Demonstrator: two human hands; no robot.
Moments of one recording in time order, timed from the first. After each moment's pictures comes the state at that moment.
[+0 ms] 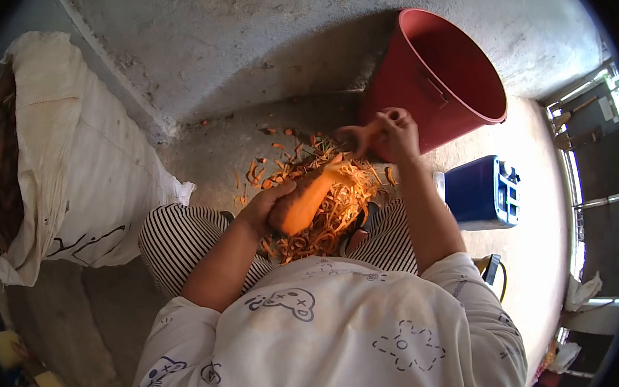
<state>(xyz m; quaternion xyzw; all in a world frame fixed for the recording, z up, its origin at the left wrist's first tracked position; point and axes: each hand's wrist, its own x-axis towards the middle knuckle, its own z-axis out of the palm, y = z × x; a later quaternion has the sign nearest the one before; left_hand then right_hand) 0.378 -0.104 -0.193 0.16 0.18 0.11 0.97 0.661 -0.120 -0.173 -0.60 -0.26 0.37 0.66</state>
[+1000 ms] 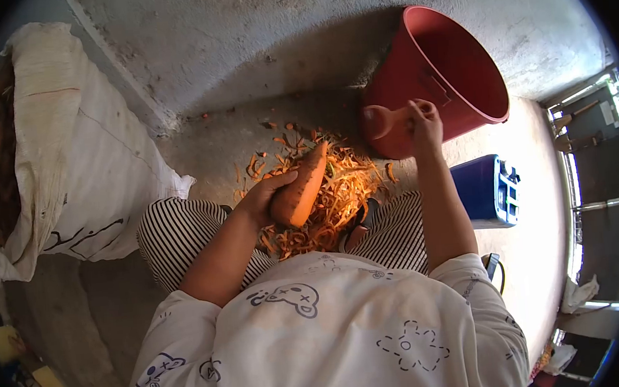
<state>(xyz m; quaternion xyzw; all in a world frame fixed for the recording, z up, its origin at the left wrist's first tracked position) 0.379 -0.096 -0.200 0.18 0.21 0.11 0.95 0.685 -0.128 -0.149 -0.62 -0.22 0.28 0.70</state>
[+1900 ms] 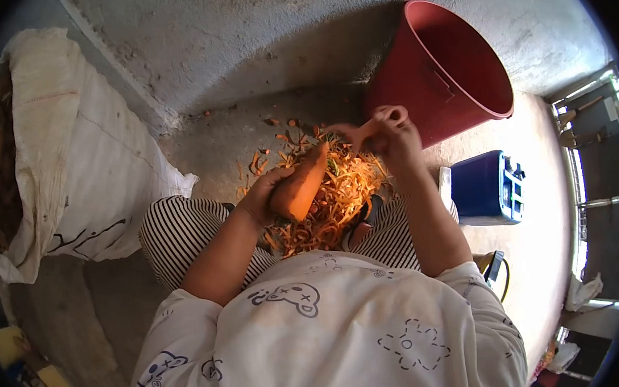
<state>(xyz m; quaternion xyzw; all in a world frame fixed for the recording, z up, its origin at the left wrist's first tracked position) 0.382 -0.096 -0.200 0.16 0.19 0.12 0.96 0.616 -0.141 -0.138 -0.48 -0.24 0.48 0.69</state>
